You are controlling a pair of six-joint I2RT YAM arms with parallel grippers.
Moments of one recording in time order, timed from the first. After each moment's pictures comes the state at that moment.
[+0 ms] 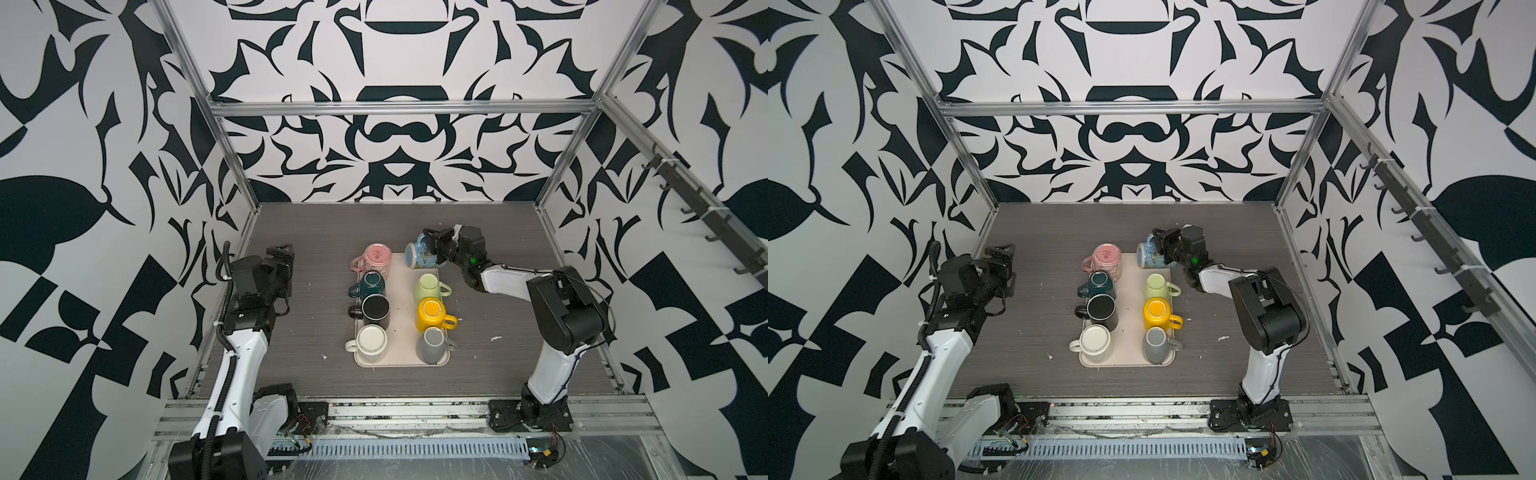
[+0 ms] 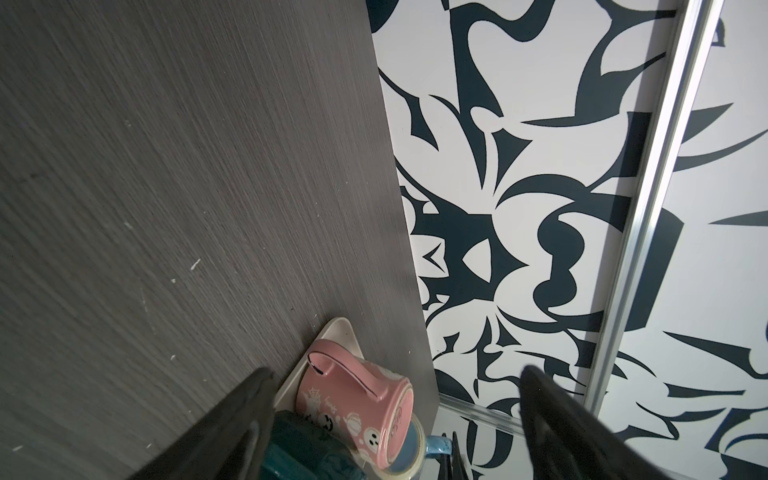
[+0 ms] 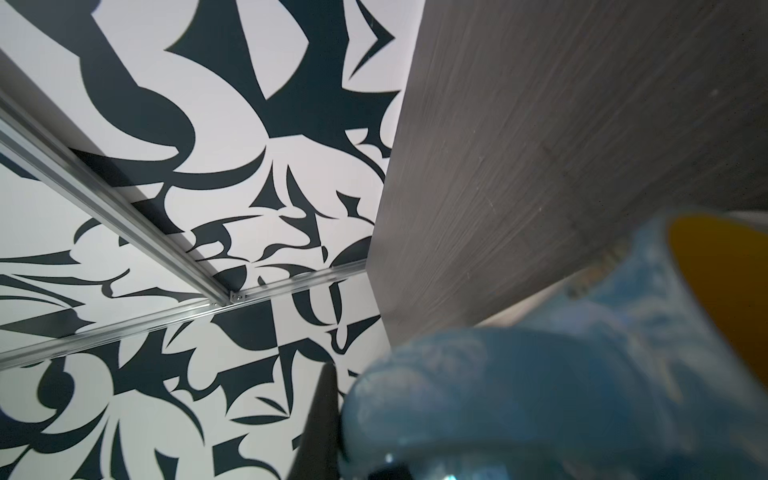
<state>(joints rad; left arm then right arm) 0.11 0.93 0.65 -0.13 0.23 -1.31 0.38 1.83 0.99 0.60 -0.31 1.59</state>
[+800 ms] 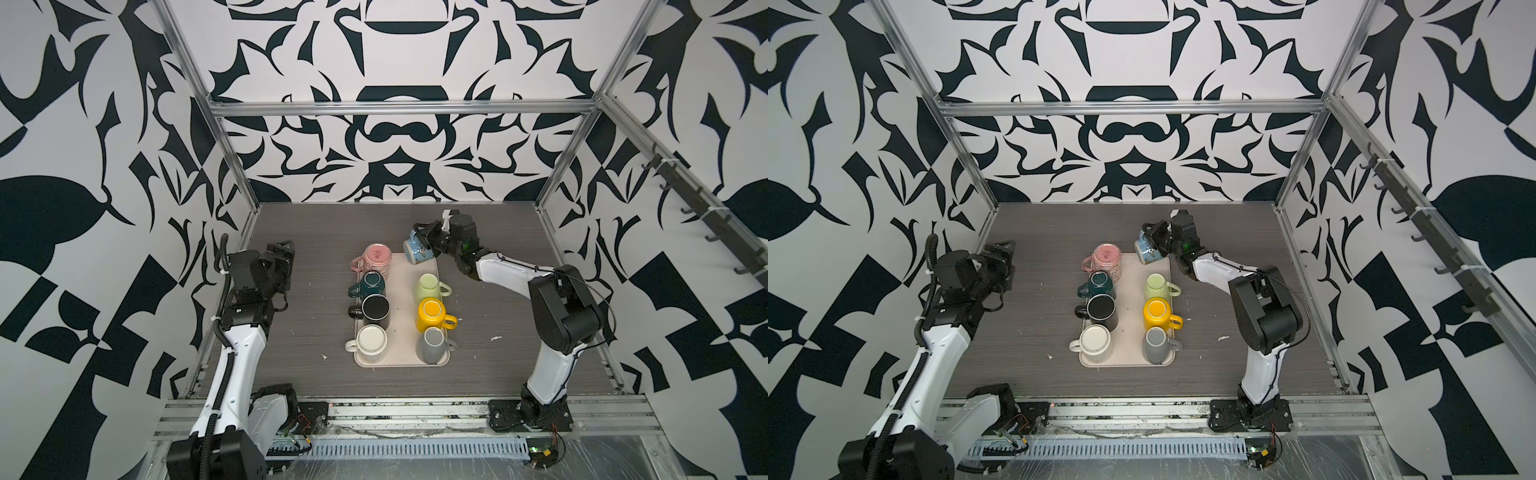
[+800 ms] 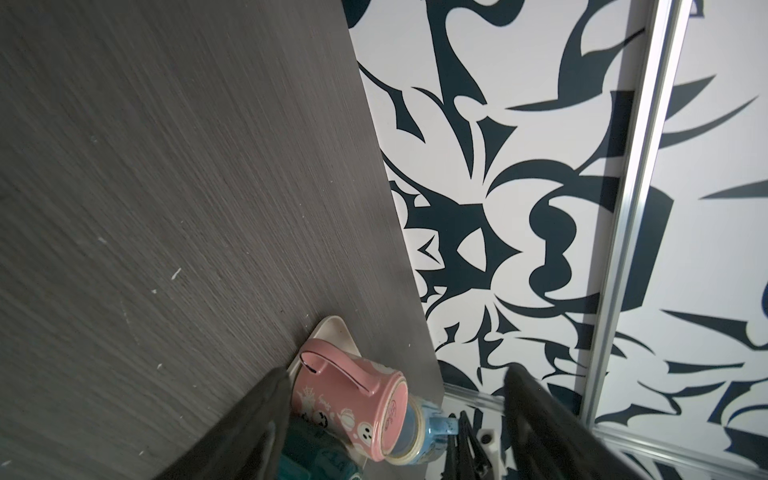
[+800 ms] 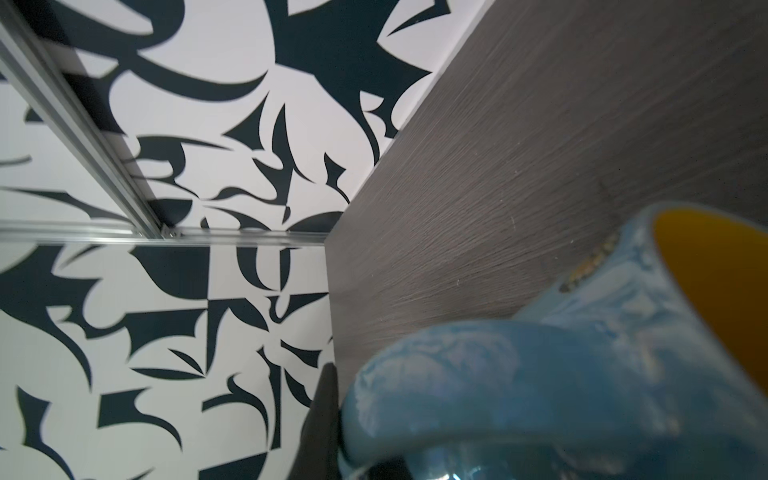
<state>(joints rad) 0.11 0.97 0.72 -0.15 0.27 -1.23 0.43 1.83 1.19 0.30 -0.33 1.19</state>
